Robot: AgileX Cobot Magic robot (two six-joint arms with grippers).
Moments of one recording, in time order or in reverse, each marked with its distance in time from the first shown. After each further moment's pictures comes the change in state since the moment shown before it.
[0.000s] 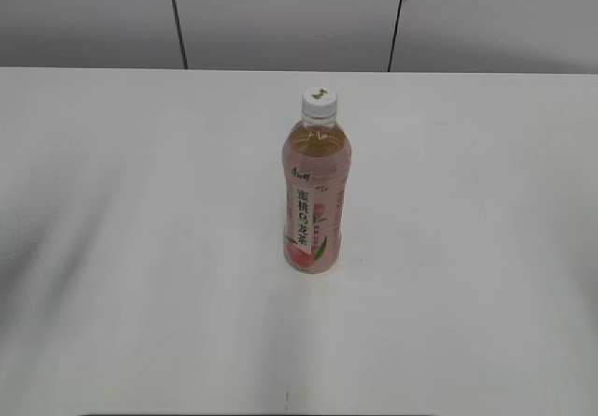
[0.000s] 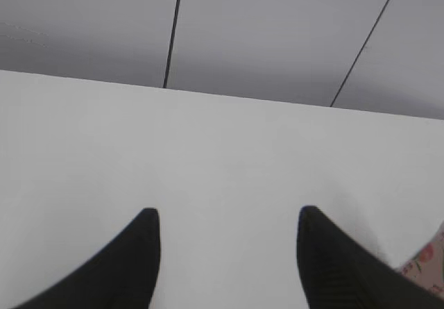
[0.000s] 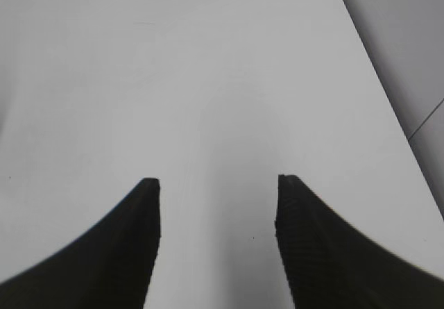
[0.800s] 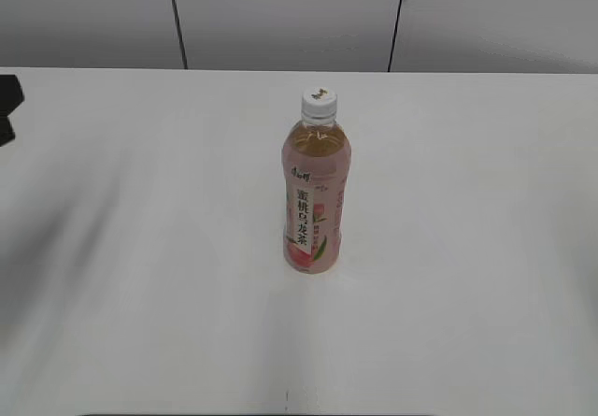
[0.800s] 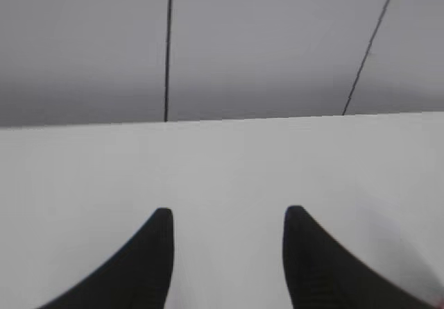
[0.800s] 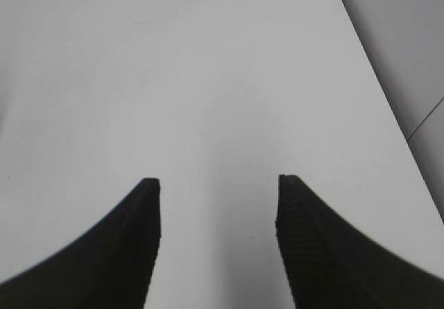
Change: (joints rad) left arm 0.000 0.258 0.000 0.099 -0.286 -0.008; right arm 0.000 0.000 0.000 0.000 0.000 0.000
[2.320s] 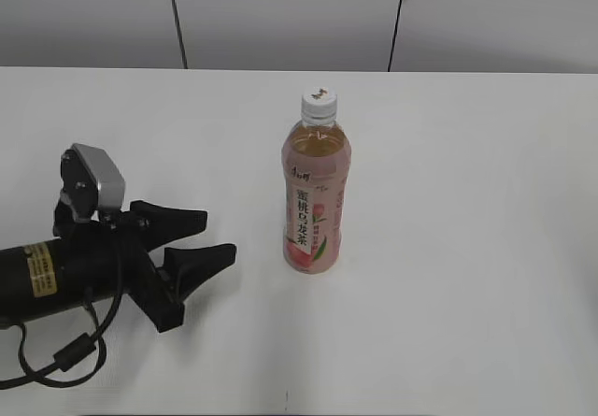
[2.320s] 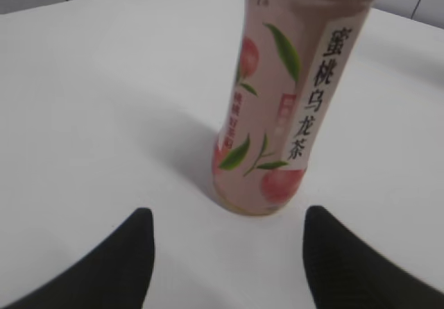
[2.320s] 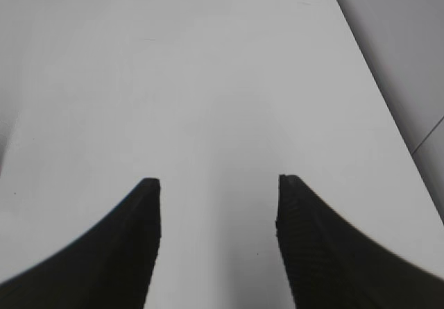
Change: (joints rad) left arm -0.029 0.945 -0.046 0.795 -0.865 -0.087; right arm 0.000 0.000 0.000 0.010 -0.037 0.000
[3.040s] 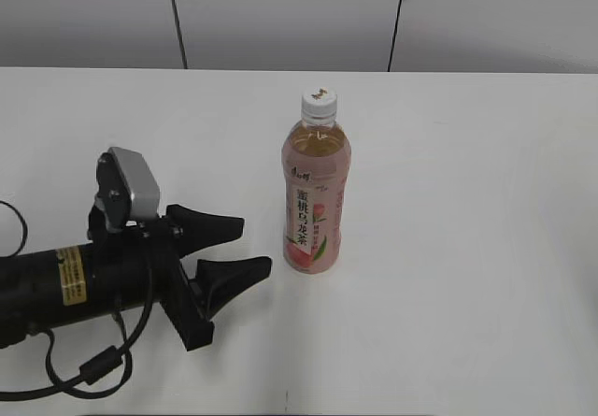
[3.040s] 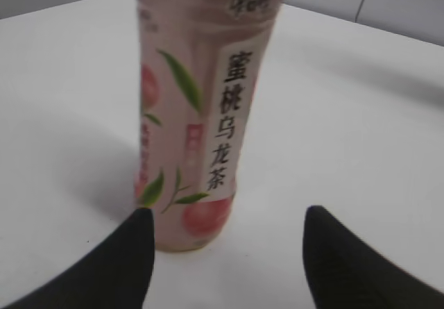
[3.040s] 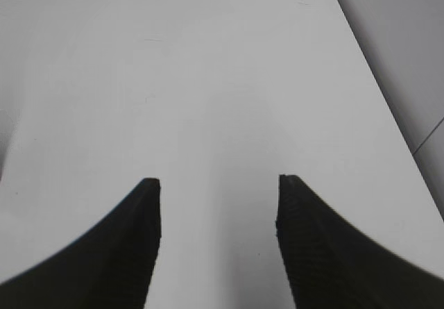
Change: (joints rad) left arm -0.119 0.005 -0.029 -0.014 -0.008 -0.002; right arm 0.000 0.001 0.000 0.005 0.000 0.000
